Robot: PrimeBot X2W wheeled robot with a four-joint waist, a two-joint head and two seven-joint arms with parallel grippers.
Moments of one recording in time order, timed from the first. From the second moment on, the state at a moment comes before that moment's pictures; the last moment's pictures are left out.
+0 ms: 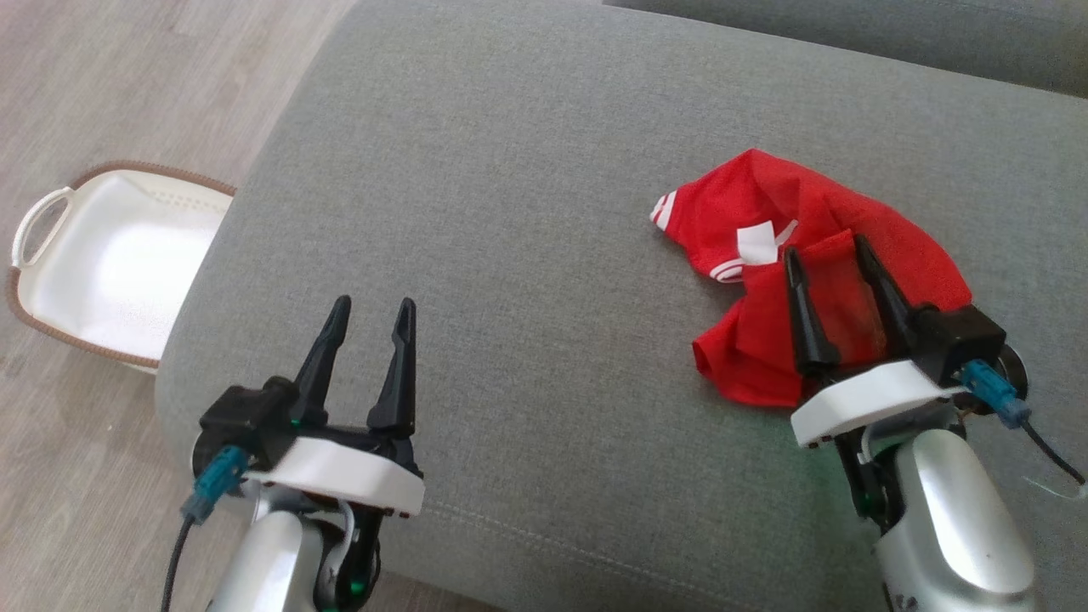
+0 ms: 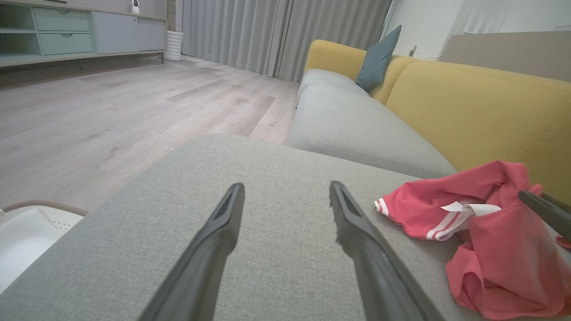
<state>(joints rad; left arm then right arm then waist) -0.11 0.05 -0.27 0.15 -0.30 -0.03 -0.25 -0.26 -0.05 0.08 0.34 0.10 0.13 -0.16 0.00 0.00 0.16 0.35</state>
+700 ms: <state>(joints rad) -0.12 0.05 -0.28 0.16 -0.30 -0.03 -0.25 -0.28 -0.05 0.11 0.35 0.10 0.13 -0.18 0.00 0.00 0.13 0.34</state>
